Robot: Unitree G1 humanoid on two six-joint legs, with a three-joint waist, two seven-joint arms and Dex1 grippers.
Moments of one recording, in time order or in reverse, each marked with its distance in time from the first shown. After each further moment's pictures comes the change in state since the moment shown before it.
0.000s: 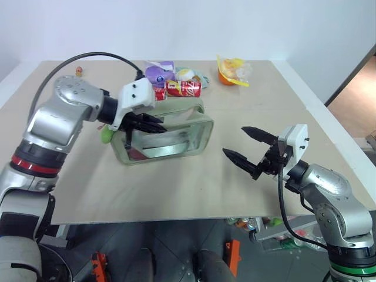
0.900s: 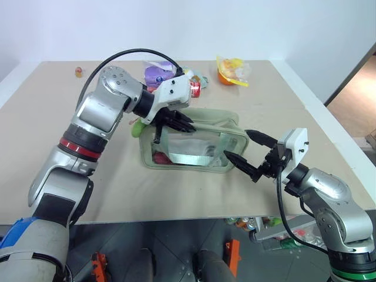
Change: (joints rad) left arm -0.122 -0.204 -0.020 0.121 0.078 0.068 -0.046; right arm 0.040 0.007 -0.001 -0.031 -0.001 0.008 -0.047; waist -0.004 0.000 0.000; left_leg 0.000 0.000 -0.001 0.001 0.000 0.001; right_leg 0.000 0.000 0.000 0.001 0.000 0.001
